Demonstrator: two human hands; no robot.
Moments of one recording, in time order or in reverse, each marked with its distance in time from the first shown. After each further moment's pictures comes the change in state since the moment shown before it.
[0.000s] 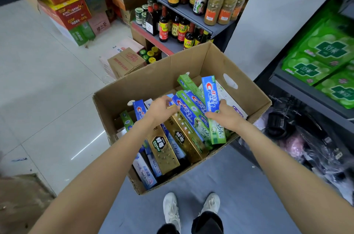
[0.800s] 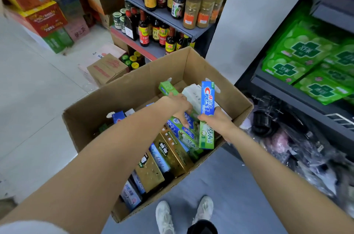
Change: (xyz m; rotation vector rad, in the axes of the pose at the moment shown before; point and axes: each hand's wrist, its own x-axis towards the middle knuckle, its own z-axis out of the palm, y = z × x) left_hand 0.074 0.098 0.037 1.085 -0.539 0.374; right_hand 0.011 0.024 -0.011 0.305 0.164 0.143
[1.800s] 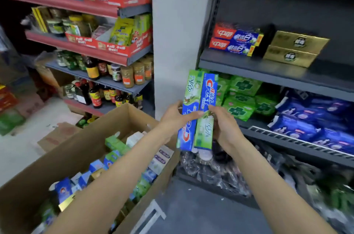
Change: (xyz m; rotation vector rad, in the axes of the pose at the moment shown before) left_hand -0.072 0.185 -0.140 -1.462 0.574 0.264; right_hand -0.113 0.015 -0.197 0.985 0.294 -0.297
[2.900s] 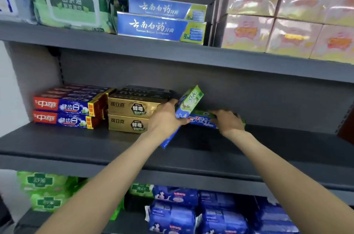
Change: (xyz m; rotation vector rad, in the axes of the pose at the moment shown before) left_hand 0.278 0.217 0.464 0.794 0.152 0.487; right_hand 0.243 -0.287 -0.505 -1.663 0.459 -0.314
